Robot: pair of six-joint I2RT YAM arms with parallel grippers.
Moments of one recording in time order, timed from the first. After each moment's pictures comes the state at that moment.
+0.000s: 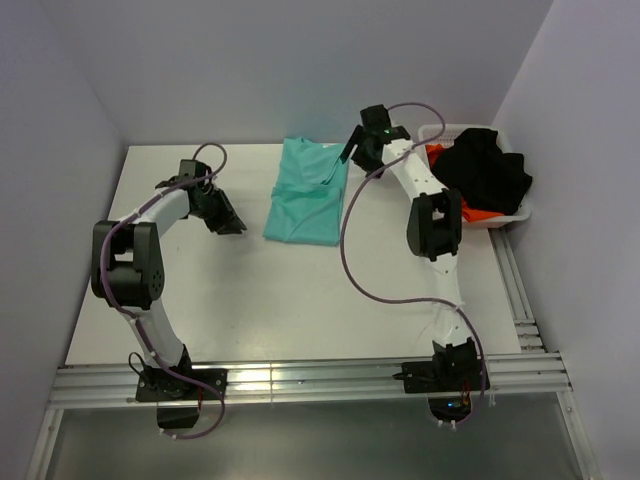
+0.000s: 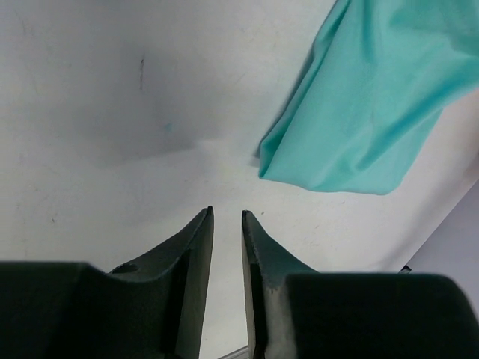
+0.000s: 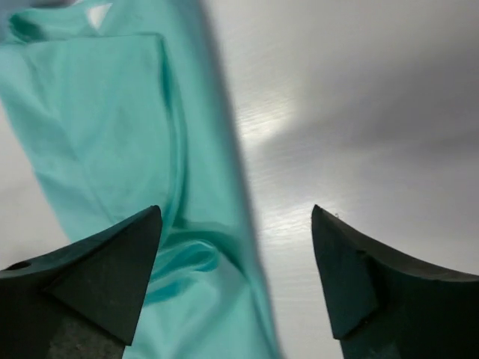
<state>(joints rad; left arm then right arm) -0.08 1.85 1.28 -0.57 0.39 -0.60 0.27 2.50 2.40 -0.82 0.05 0.73</state>
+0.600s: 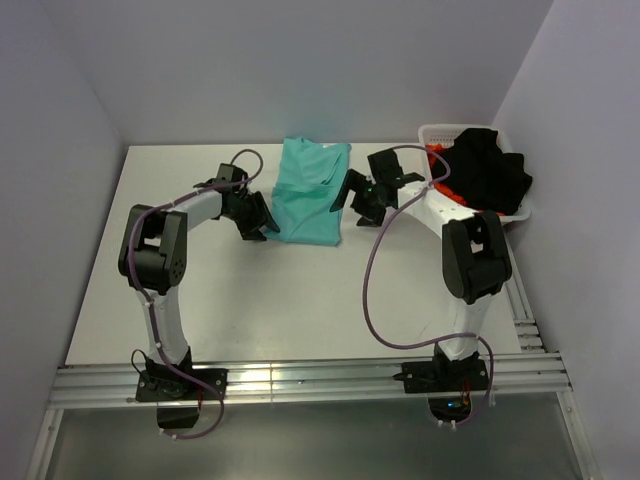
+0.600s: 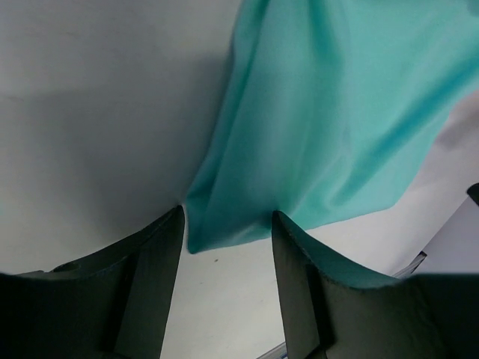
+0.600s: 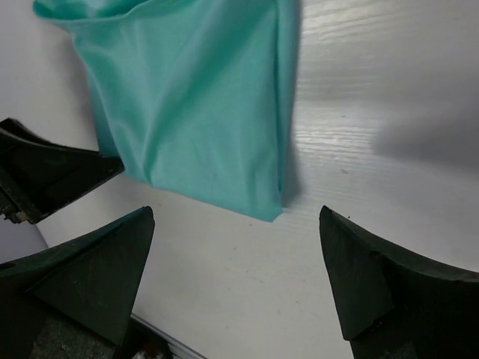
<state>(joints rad) -0.23 2.02 1.36 -0.45 0.40 -0.66 0.31 1.86 1.37 -0.46 -0.26 0.70</state>
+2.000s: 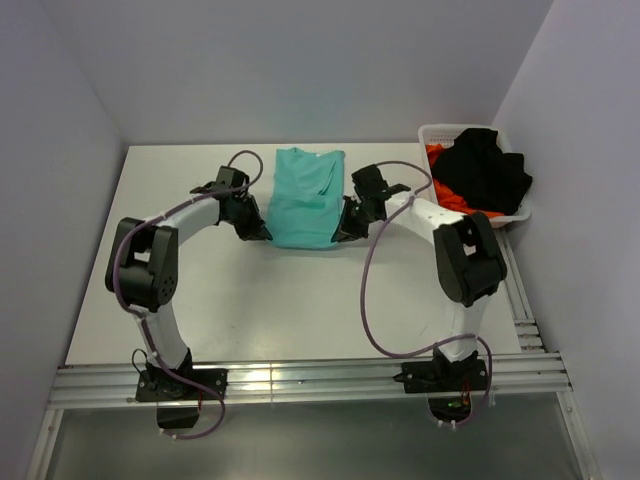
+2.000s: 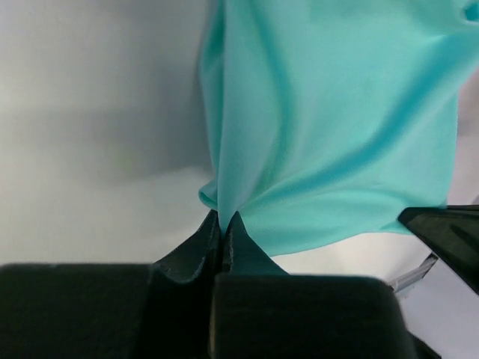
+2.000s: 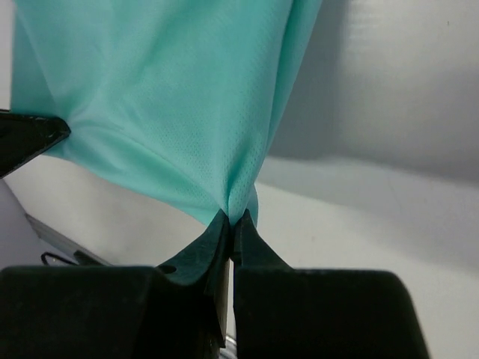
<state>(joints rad) -0.28 1.89 1.26 -0.46 0.32 -0.69 0.41 1.89 1.29 -0.48 -0.33 0.68</state>
